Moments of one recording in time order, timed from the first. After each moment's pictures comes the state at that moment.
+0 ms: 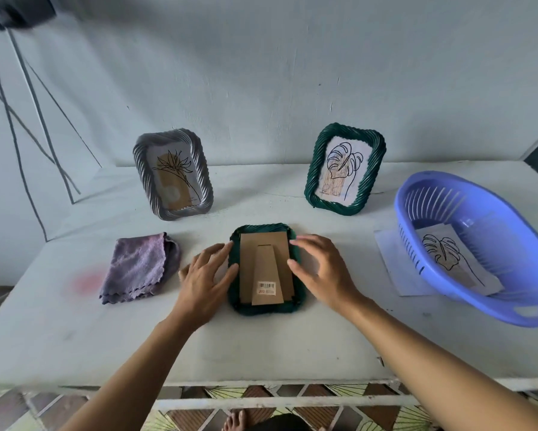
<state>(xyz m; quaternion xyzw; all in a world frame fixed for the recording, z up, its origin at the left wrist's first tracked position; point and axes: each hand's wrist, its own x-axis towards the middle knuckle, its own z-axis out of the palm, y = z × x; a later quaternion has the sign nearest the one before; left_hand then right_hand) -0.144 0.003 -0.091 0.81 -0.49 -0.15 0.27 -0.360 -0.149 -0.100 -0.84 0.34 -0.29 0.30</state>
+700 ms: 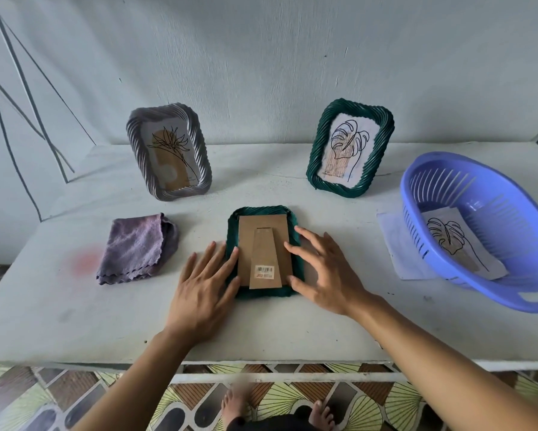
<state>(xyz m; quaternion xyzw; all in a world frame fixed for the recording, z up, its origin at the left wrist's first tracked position) -0.159 0.042 -0.113 0.78 -0.61 -0.06 0.15 -0.383 -0.129 -0.102 -0.91 0.28 -0.15 0.27</state>
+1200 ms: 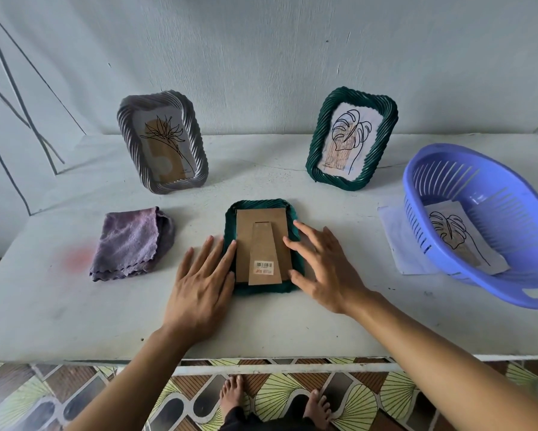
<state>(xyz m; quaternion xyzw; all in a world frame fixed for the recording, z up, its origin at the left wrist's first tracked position) -0.161 0.044 -0.116 0.77 -0.62 -0.04 0.15 -0.381 -0.123 -0.095 -0.92 0.29 -0.09 0.23</state>
